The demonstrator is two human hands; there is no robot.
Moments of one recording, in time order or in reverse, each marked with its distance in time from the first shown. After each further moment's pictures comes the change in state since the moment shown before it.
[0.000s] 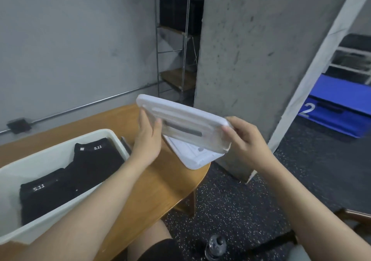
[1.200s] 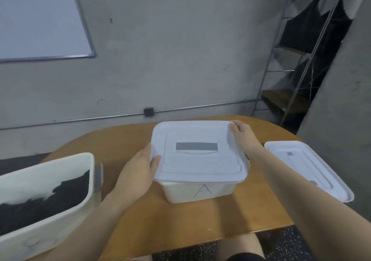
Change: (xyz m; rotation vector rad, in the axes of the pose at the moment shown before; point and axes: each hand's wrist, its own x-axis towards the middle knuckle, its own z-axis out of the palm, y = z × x) left_hand -0.168 -0.124 -0.272 0.584 0.283 -0.155; right_hand 0.122 -0.040 0.284 0.157 -0.307 0.205
